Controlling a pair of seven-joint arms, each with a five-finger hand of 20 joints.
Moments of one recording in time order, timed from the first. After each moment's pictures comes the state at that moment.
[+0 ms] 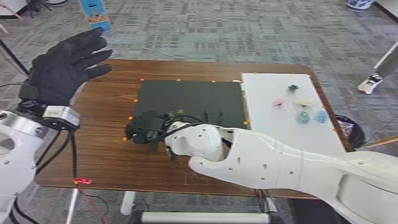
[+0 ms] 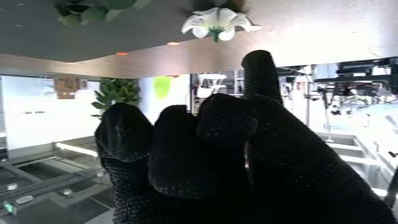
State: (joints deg) left arm 112.4 -41.7 -105.8 -120.9 36.0 -5.6 6.1; right arm -36.7 -72.7 3.3 -85.9 -122.3 -1.4 11.2
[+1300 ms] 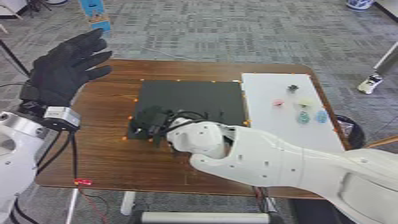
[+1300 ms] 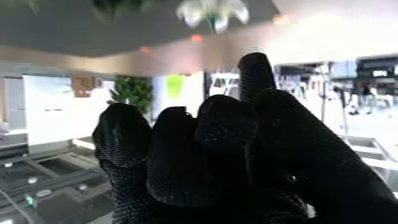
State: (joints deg) left arm 112.6 -41.8 -105.8 -120.7 35.9 -5.5 6.0; right arm -36.1 -71.5 3.9 -87.1 -121.6 -0.9 14.2
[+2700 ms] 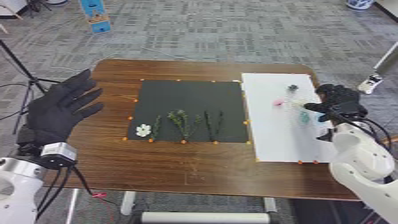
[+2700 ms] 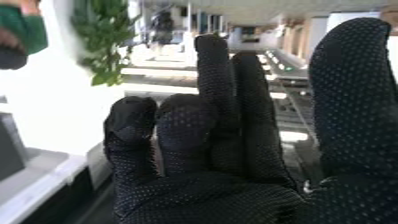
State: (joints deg) left arm 129.2 -52.3 -111.7 -126.0 36.1 -2.4 6.0; right arm -84.9 -28.7 58.9 -102.1 -125.5 19.4 37.7
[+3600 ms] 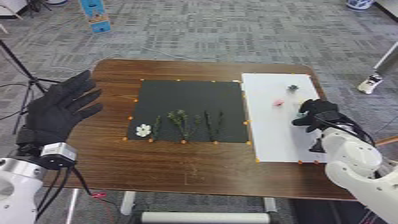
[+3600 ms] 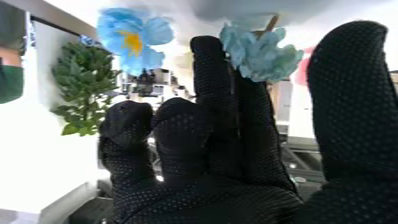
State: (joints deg) left arm 129.5 -52.2 -111.8 -126.0 36.1 -1.9 5.8; right arm -77.5 -29.1 49.8 -97.9 -120.6 8.9 33.2
